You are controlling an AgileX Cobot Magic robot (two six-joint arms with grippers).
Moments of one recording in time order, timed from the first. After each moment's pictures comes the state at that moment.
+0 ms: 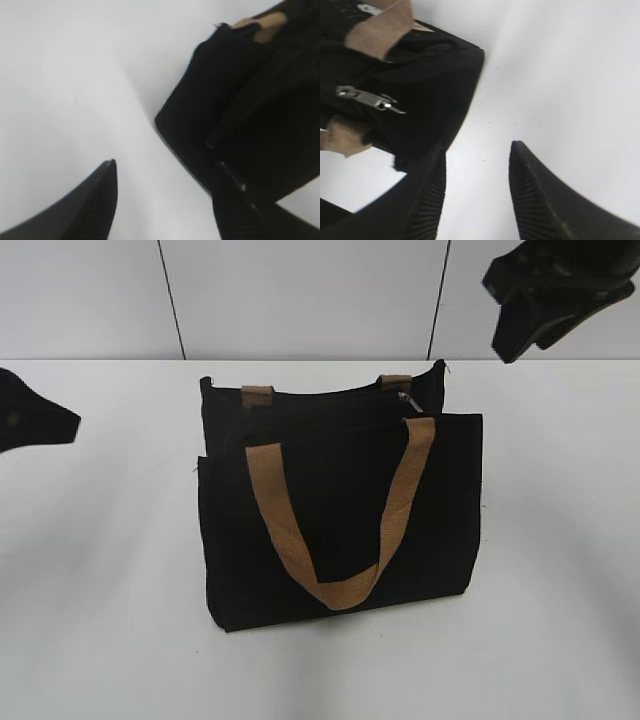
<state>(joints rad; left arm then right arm) -0.13 1.19 -0.75 -0.69 0.58 0.90 0.30 1.67 -1.56 0.10 1.22 -0.20</state>
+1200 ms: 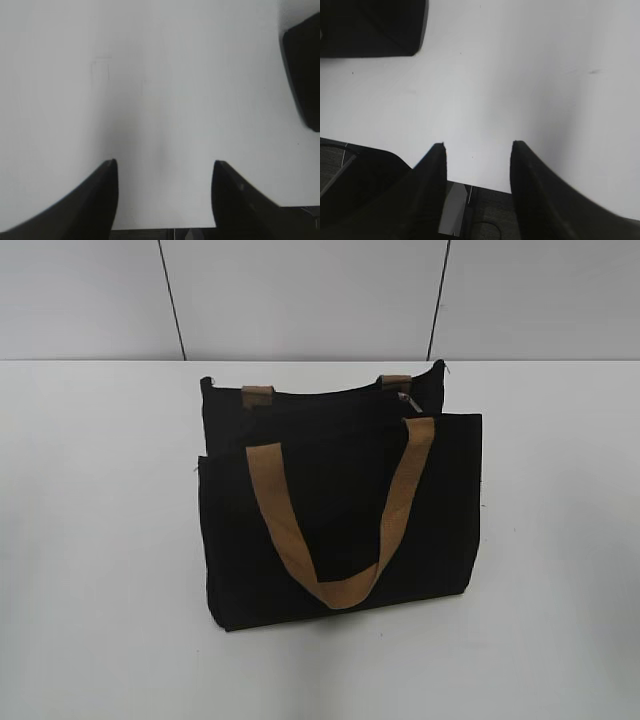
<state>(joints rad) -0.06 0.82 -0.84 -0.01 1.12 0.09 0.00 0.99 -0.88 0.18 1.16 -0.23</state>
